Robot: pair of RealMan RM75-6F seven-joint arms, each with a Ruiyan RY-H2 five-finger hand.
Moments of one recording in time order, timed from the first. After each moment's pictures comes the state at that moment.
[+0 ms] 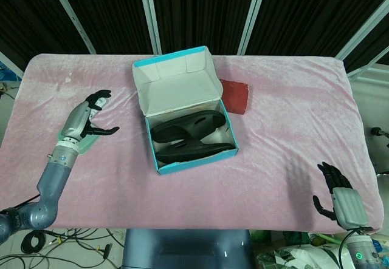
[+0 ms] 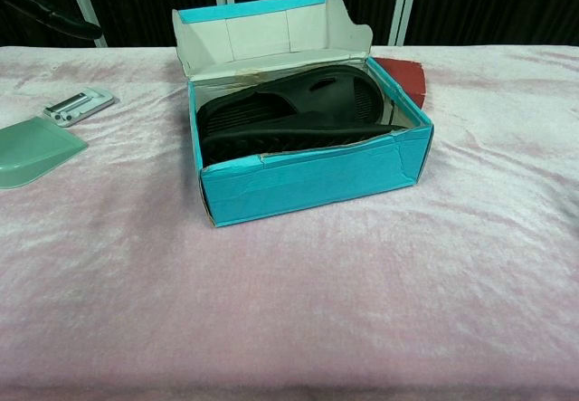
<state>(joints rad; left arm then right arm) -0.67 -1.26 -0.34 -1.69 0.89 0.99 -0.06 0.08 -1.21 0.00 -1.53 -1.51 1.37 0.16</state>
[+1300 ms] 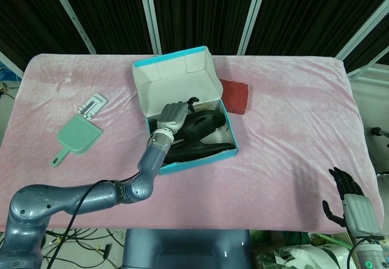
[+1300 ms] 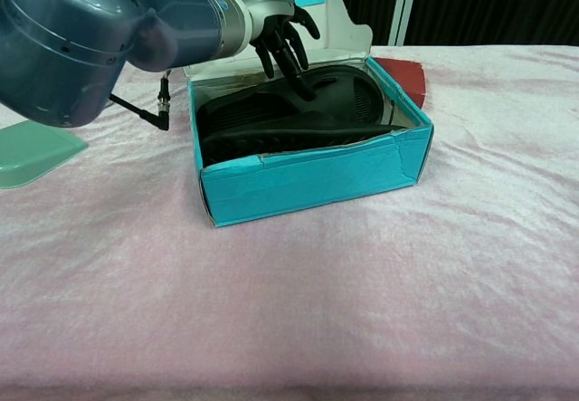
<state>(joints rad) -1.26 -1.75 -0.44 -1.25 0.33 0.86 0.56 0.03 -1.20 -0.01 -1.50 -1.50 1.42 0.20</state>
